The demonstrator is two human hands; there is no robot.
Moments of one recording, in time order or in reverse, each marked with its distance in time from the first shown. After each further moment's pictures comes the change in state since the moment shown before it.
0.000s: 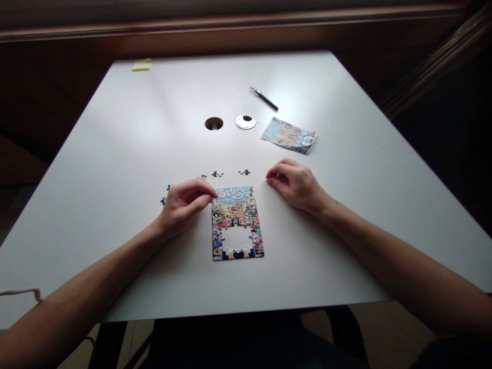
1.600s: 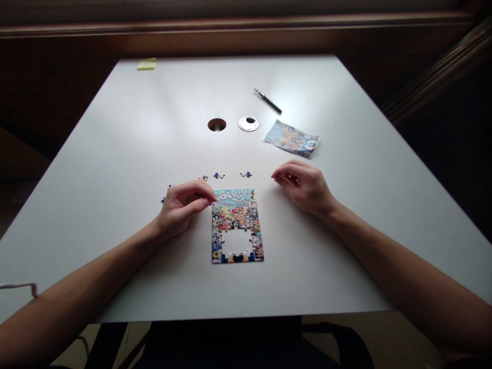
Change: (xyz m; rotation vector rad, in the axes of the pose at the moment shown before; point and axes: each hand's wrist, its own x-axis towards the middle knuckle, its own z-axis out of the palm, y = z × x) left_hand -0.002 -0.004 -0.004 -0.148 -0.004 -0.020; right_hand 0.000 0.003 -0.005 0.095 0.110 -0.007
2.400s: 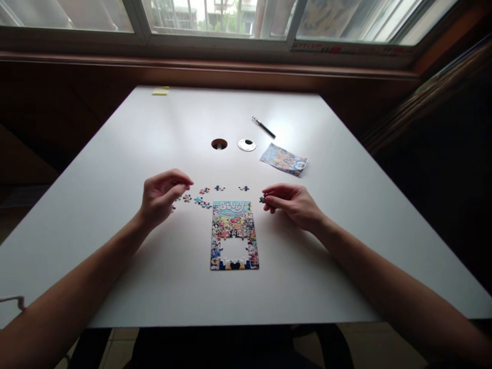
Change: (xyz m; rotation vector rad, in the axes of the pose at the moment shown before) left_hand 0.013 0.014 -0.043 0.279 0.304 0.125; right_hand -0.002 -0.017 0.003 0.736 -0.170 0.418
